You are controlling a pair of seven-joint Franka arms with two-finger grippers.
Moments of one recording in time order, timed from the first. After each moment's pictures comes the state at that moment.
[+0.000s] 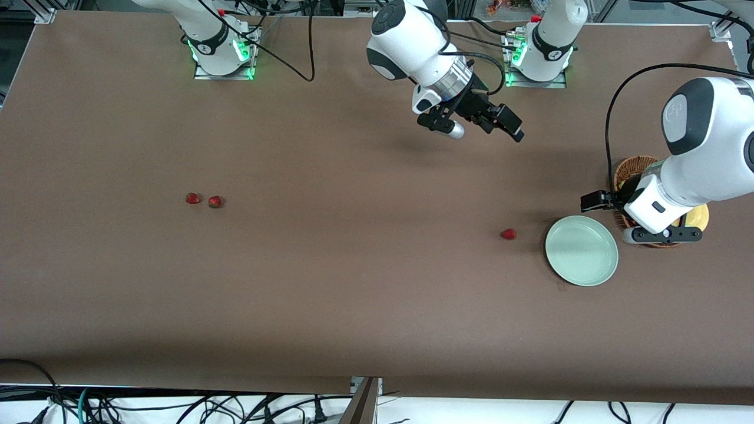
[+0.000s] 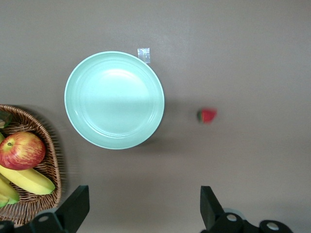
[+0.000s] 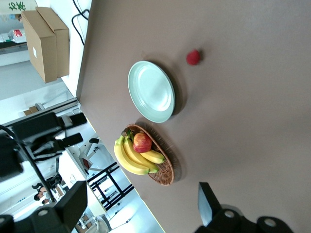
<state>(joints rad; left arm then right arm) -0.04 0.26 0.01 -1.69 -0.05 1.82 -0.05 0.90 0.73 0.17 -1.21 0.22 2.77 1.57</state>
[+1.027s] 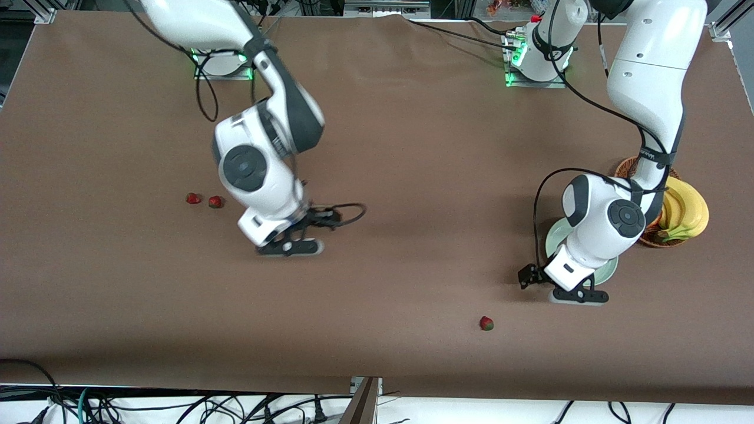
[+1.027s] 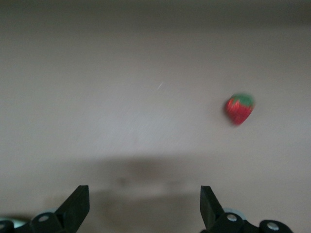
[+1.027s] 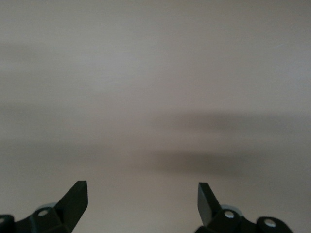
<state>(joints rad) -0.07 0.73 -0.08 -1.57 -0.05 2.59 -0.05 0.55 0.65 -0.13 -1.34 0.16 1.99 0.31</state>
